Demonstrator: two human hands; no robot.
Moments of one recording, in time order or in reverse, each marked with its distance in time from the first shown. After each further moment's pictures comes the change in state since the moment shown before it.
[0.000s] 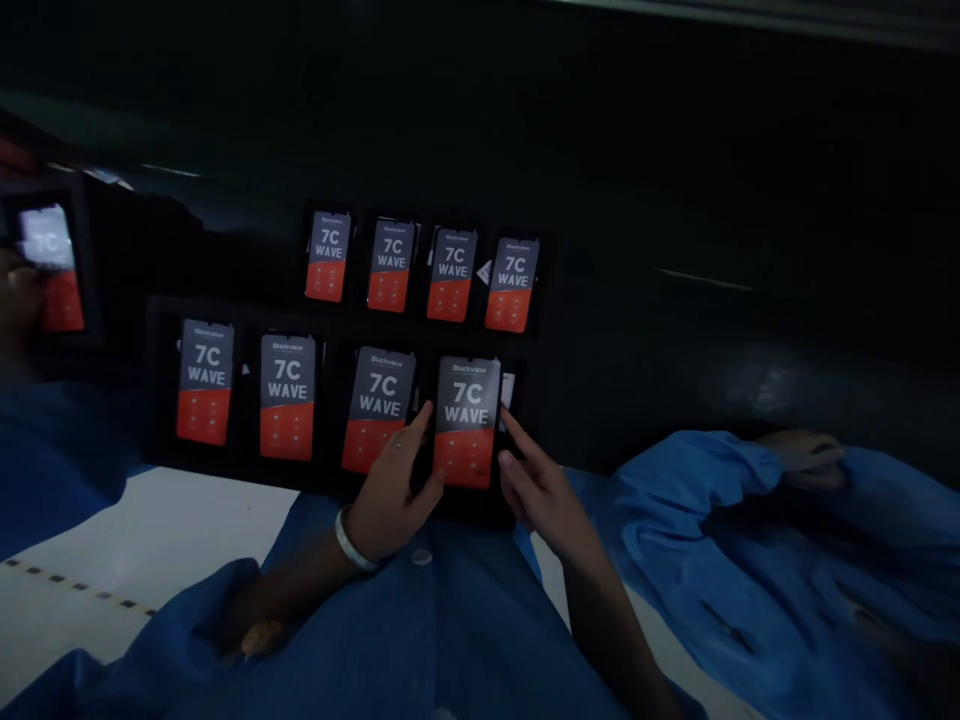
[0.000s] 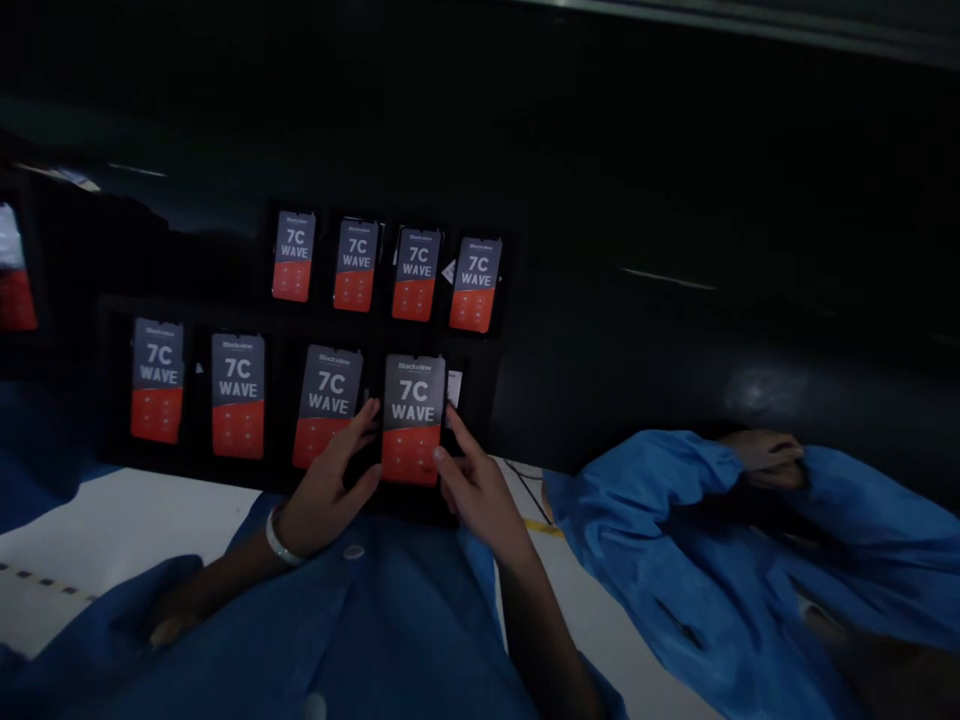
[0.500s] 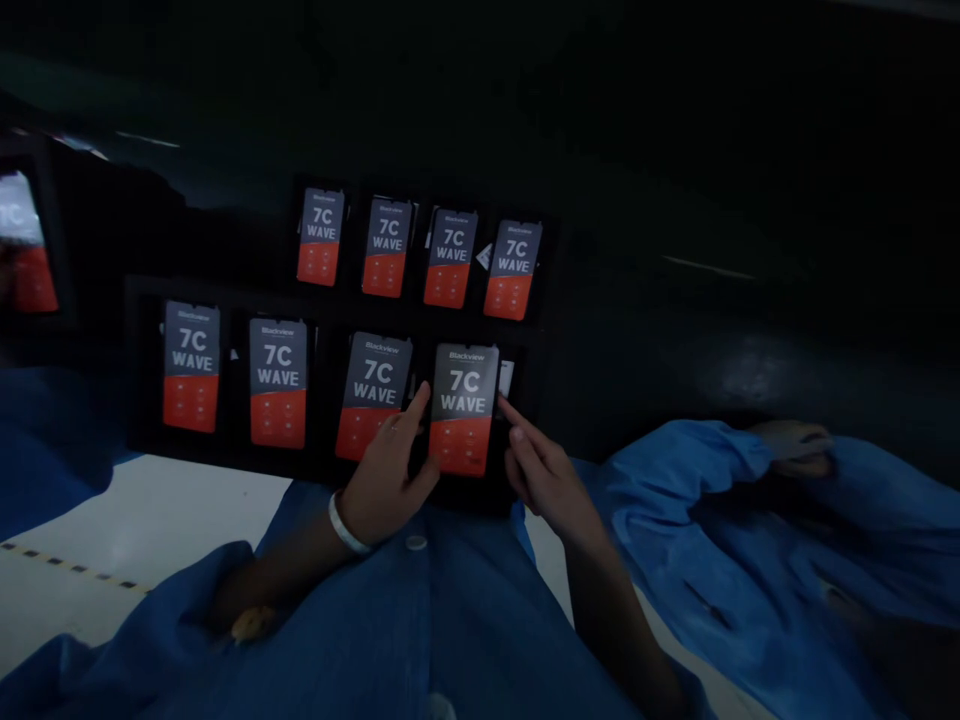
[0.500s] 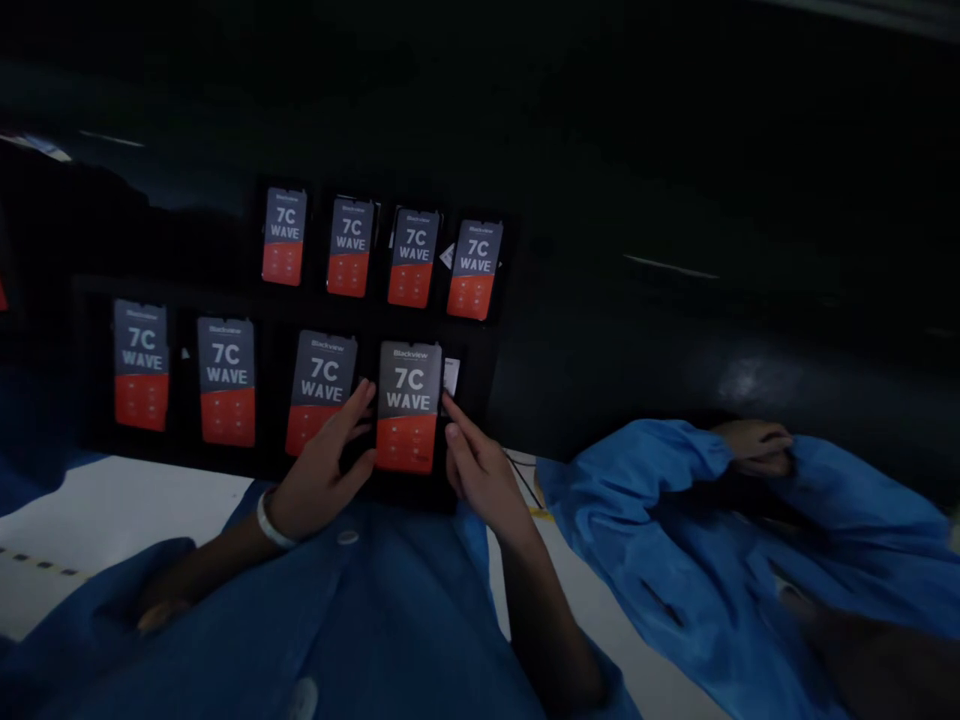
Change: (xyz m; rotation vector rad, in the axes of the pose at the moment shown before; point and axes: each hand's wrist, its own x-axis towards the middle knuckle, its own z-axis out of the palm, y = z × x) left_hand 0.004 0.003 -0.004 0.042 -0.026 -0.011; right_hand 0.002 -0.002 -0.008 -0.113 0.036 0.005
